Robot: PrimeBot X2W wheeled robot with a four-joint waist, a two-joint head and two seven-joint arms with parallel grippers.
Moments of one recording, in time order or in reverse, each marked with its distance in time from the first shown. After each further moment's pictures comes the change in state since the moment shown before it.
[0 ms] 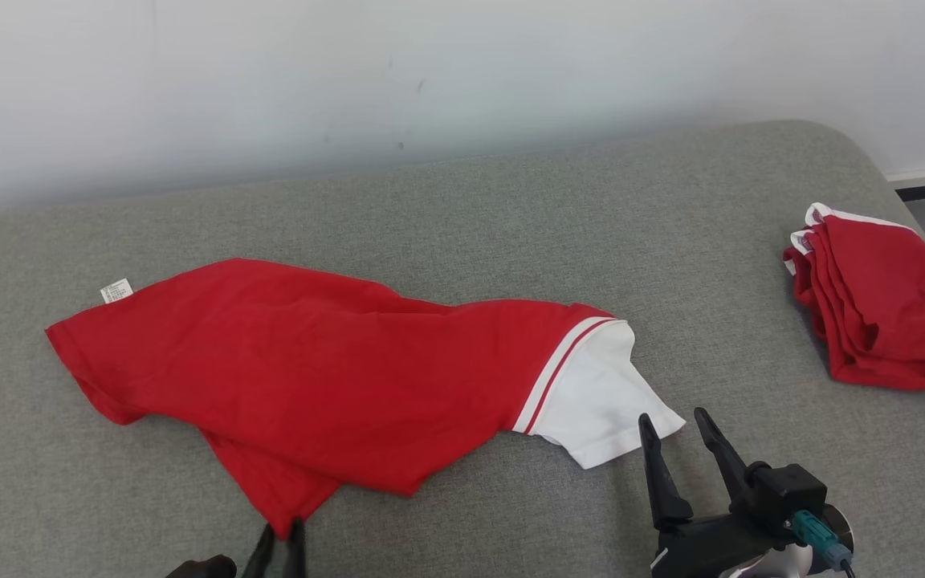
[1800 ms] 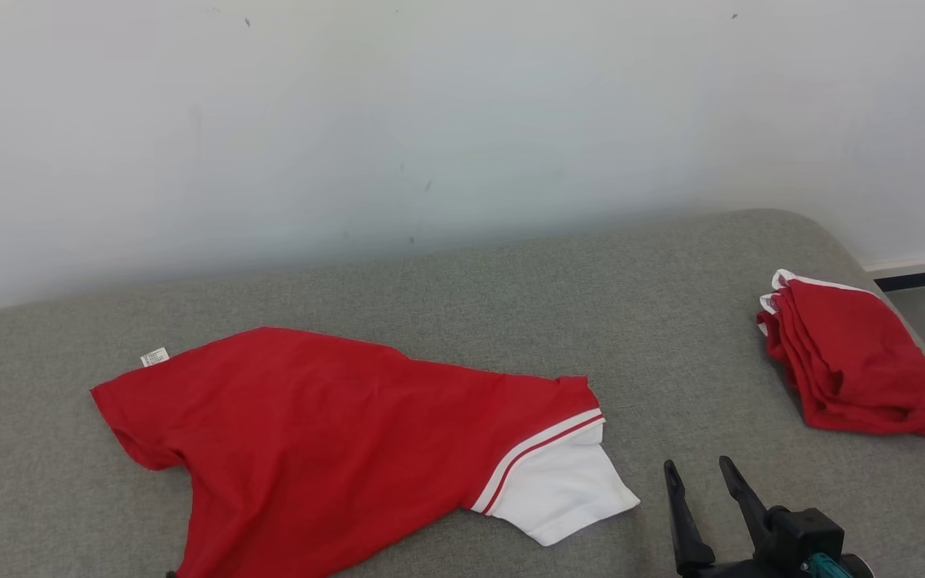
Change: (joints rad) left arm 0.194 0.003 0.365 -0.193 0.304 0.009 0.001; right arm 0.084 0.000 -0.054 0.011 -0.028 0.000 0.000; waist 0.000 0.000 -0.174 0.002
